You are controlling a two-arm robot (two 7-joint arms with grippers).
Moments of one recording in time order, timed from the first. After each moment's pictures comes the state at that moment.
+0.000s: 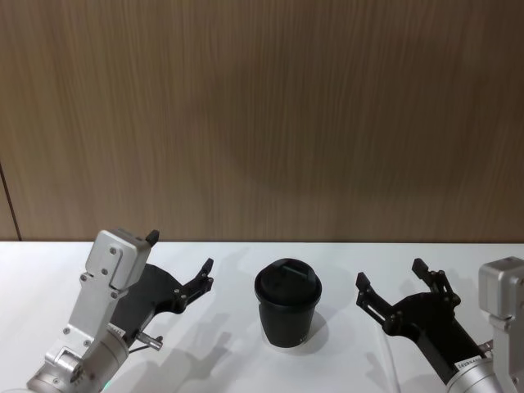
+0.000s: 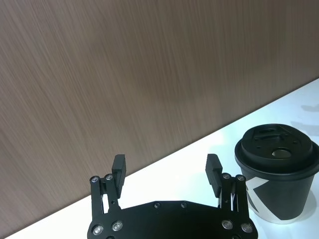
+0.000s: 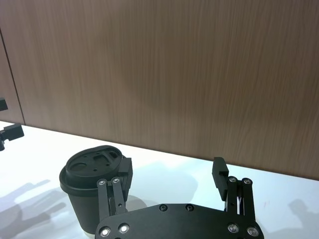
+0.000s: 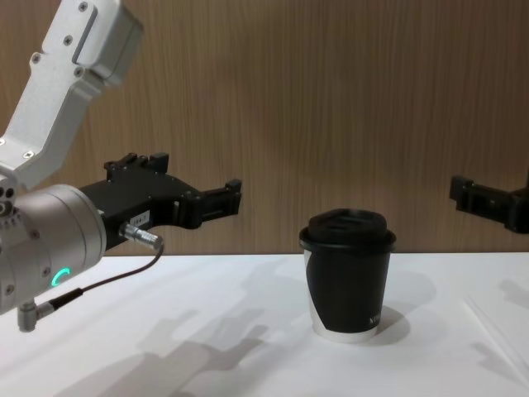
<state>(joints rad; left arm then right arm) -0.24 0.38 0.45 -1.63 -0.20 0.01 -0.01 -0.01 0.34 -0.23 -1.77 0.29 0.03 0.07</state>
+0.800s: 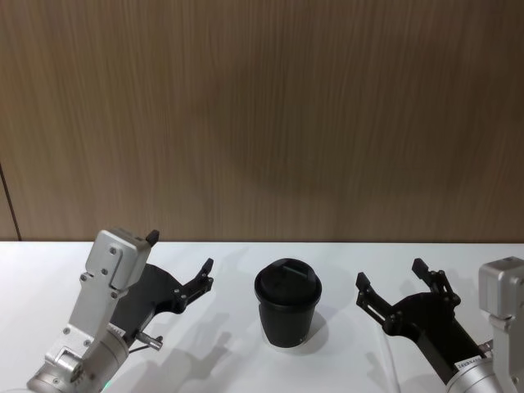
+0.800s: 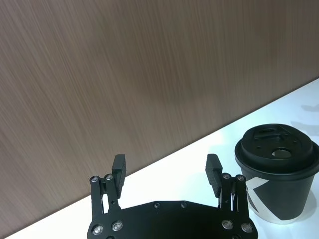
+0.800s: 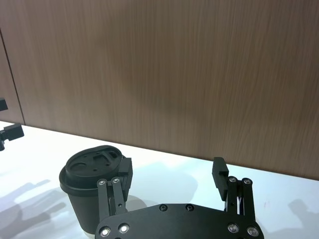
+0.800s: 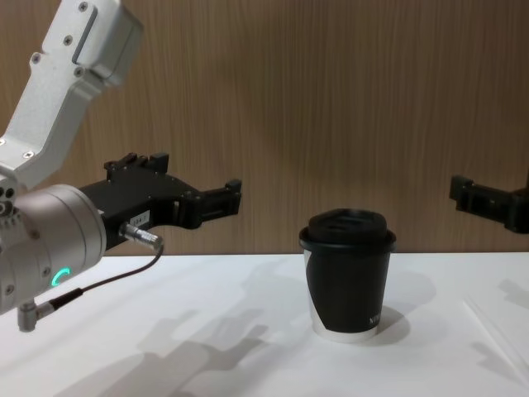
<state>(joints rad) -0.24 0.38 0.45 -1.63 -0.20 0.01 -0.01 -0.01 0.34 -0.23 -1.77 0.29 0.03 0.07</state>
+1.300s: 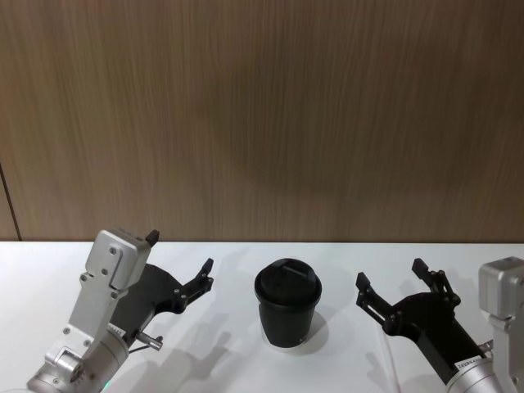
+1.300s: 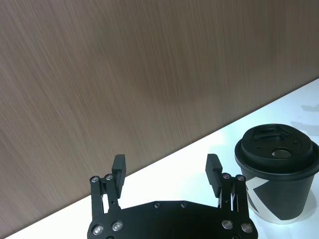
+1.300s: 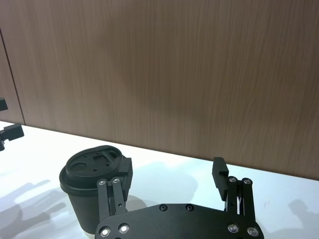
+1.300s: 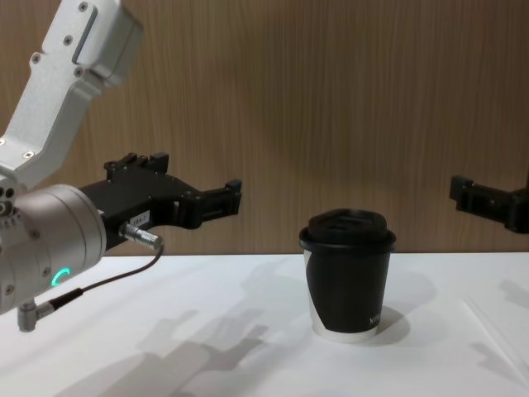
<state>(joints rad) -0.24 0.38 0.45 -1.63 -0.20 0.01 -0.01 -0.01 0.34 -0.23 -1.77 0.29 0.03 0.07</state>
